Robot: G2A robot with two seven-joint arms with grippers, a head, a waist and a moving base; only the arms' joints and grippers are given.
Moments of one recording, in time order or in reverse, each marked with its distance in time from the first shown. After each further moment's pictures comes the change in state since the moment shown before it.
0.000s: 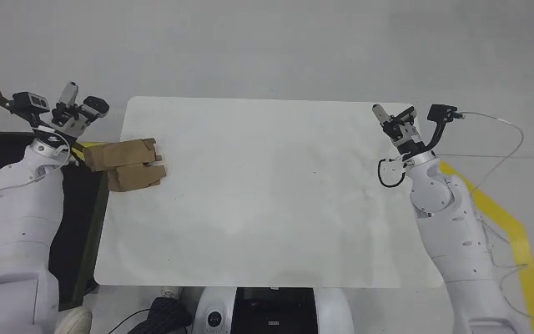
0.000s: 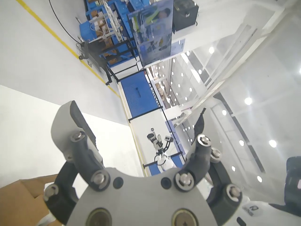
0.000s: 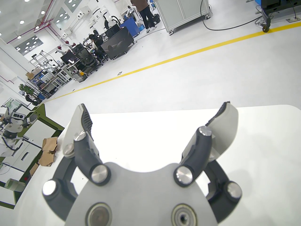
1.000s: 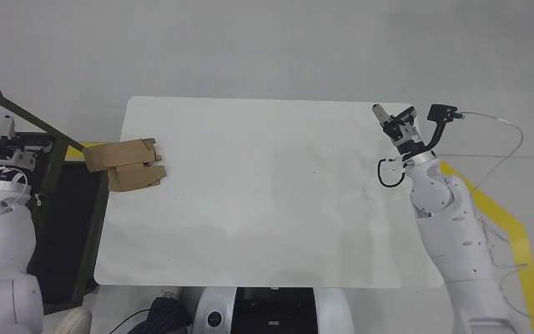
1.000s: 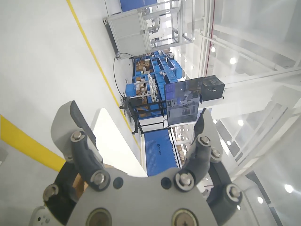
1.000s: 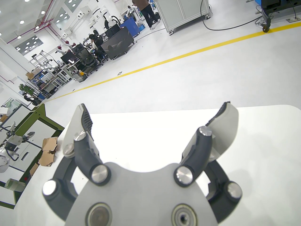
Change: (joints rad) left arm -0.020 0.054 -0.140 0.398 0.105 -0.018 0.184; right arm 0.000 0.000 0.000 0.000 0.000 0.000 0.000
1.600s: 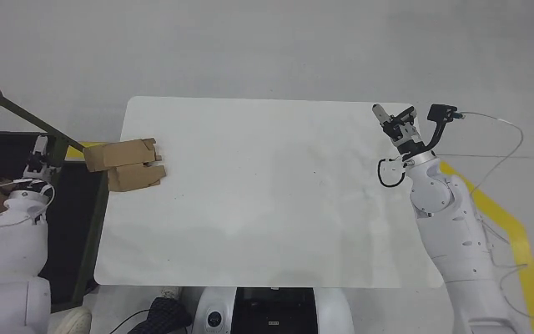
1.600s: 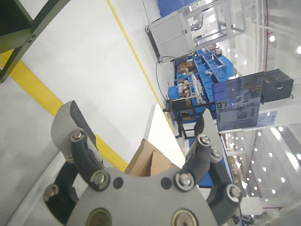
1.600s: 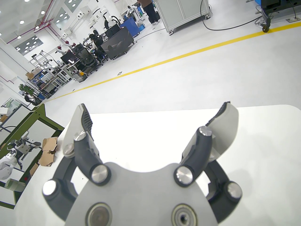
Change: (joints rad) left arm 0.017 -0.029 0.146 0.044 0.420 -0.042 0.404; right arm 0.000 0.000 0.000 0.000 0.000 0.000 0.000
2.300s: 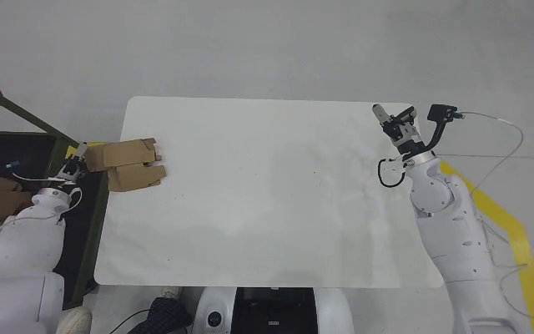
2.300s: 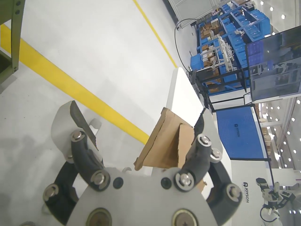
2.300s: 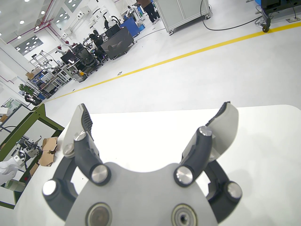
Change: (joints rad) left arm -0.037 -0.047 0.102 0.027 0.222 0.005 0.050; right arm 0.000 0.000 0.000 0.000 0.000 0.000 0.000
